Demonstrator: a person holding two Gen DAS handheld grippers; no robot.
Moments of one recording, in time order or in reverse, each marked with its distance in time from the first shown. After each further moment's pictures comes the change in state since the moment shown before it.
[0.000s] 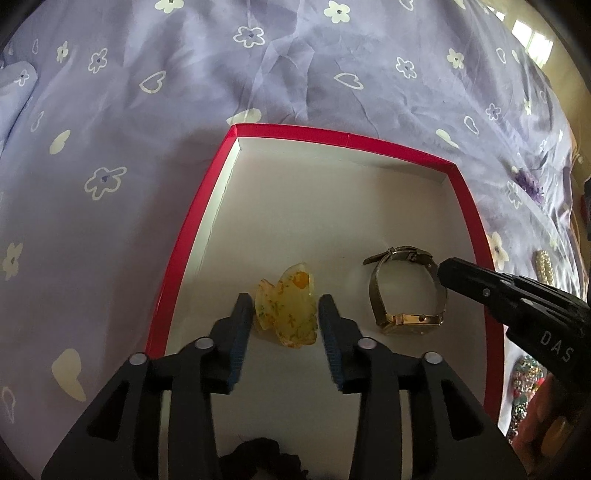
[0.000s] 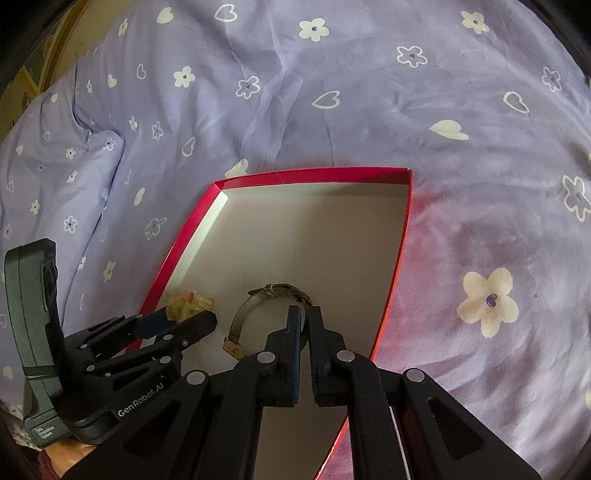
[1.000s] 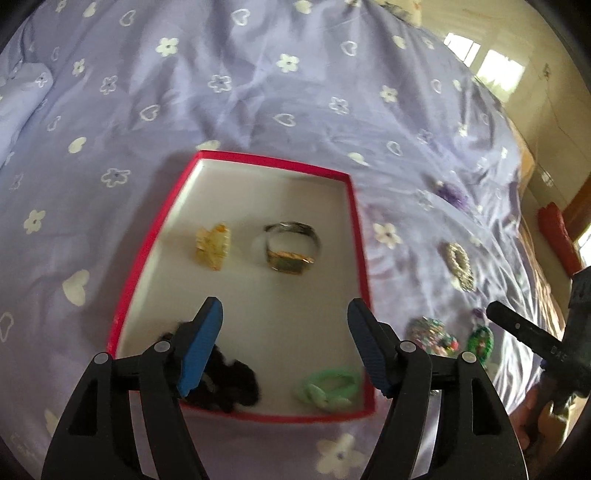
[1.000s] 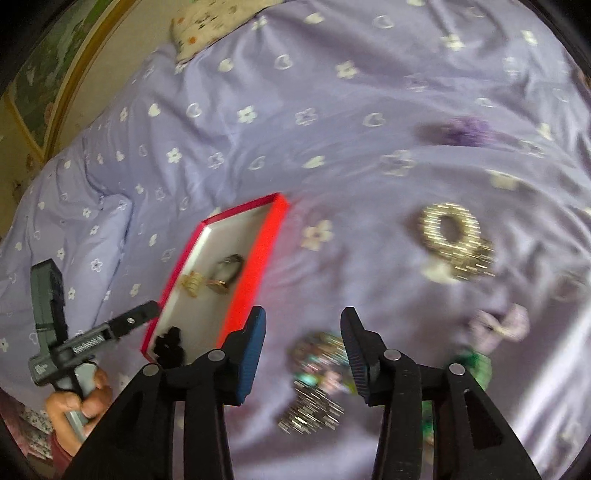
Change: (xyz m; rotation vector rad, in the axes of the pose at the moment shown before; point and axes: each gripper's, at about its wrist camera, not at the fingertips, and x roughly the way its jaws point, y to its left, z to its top) left arm -0.104 -0.041 -0.058 -0.024 -0.116 -0.149; right arm -0.168 -0.091 -0.102 0.166 -0.206 -0.028
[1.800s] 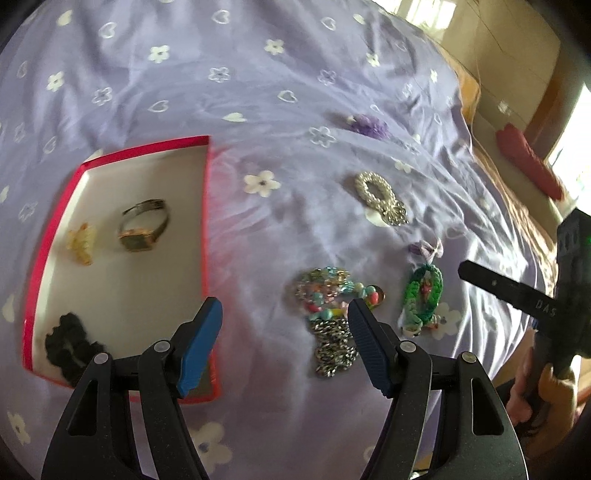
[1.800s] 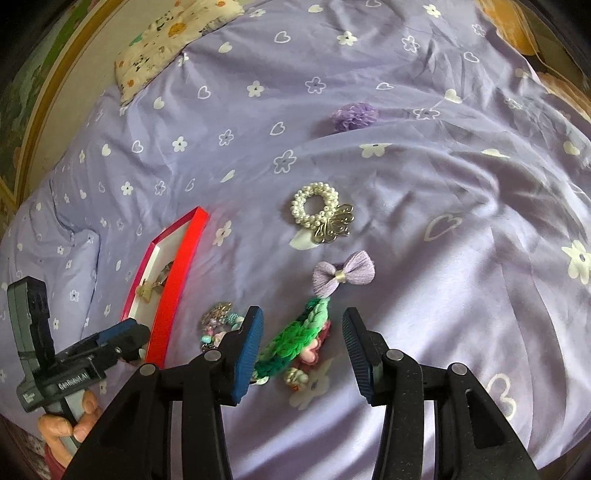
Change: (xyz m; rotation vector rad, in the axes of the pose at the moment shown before) left arm 0.025 -0.124 -0.037 0.259 0.085 -0.091; right arm -0.045 -0.085 -0.031 0.143 -0.045 -0.077
